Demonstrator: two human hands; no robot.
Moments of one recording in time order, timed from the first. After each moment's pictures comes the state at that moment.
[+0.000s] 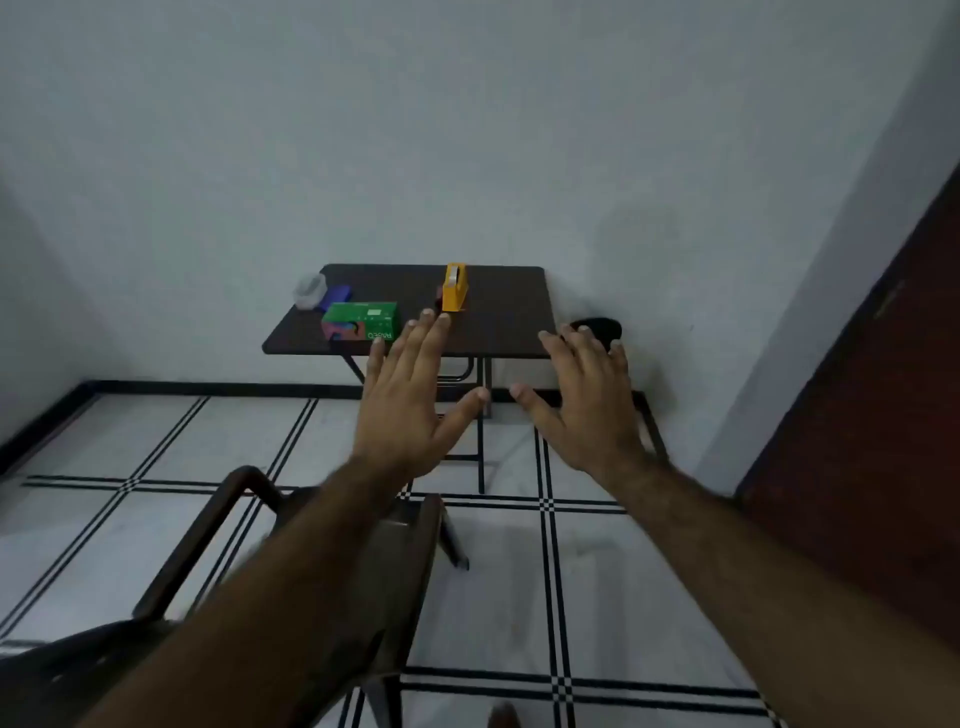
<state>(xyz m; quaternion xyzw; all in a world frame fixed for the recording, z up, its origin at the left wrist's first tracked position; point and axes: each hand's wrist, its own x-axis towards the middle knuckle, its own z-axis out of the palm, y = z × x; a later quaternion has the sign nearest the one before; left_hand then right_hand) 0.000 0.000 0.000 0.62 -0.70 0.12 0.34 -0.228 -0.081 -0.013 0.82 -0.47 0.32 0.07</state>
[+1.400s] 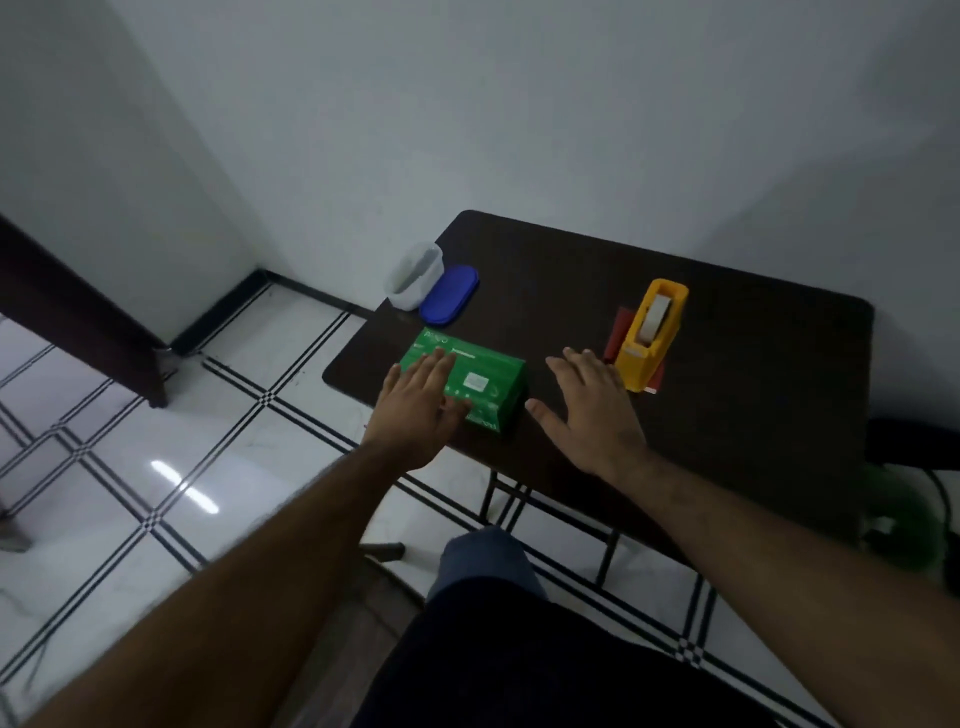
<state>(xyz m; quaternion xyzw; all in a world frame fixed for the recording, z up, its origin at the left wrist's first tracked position) 0.365 -0.530 -0.164 0.85 -0.51 -0.07 0.09 0.153 -0.696 -0.169 0.93 -0.31 0.10 -0.19</state>
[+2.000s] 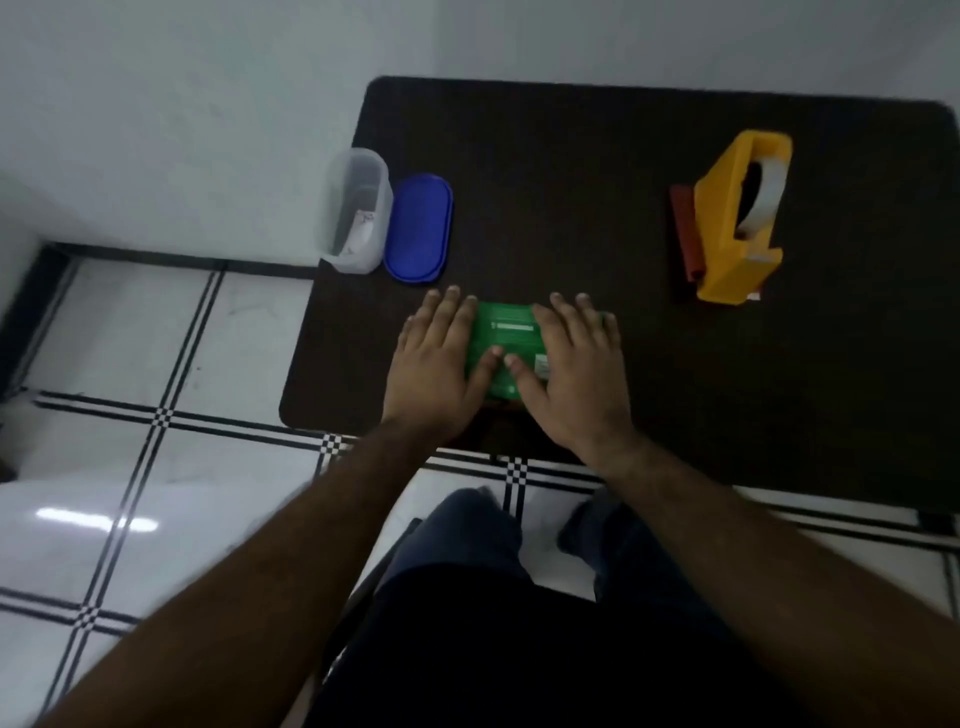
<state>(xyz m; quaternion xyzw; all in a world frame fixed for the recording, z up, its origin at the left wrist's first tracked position) 0.541 -0.602 -0.285 0.76 -0.63 -0.10 0.15 0.358 -0.662 -0.277 0.85 -0.51 0.10 -0.14</state>
